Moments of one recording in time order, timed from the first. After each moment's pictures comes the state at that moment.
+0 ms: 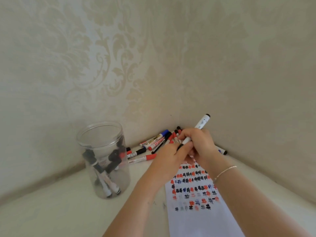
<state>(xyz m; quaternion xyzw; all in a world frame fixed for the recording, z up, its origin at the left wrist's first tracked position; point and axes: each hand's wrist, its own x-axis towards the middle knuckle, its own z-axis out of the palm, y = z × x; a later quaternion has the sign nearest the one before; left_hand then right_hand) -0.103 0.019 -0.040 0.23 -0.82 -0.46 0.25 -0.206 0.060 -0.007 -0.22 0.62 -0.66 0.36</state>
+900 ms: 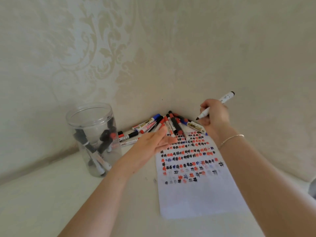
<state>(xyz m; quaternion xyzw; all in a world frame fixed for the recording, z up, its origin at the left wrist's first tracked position) -0.076 0.015 -0.058 0.20 -0.73 -0.63 0.20 -0.260 0.085 -0.004 -0.11 0.56 -0.78 0.26</state>
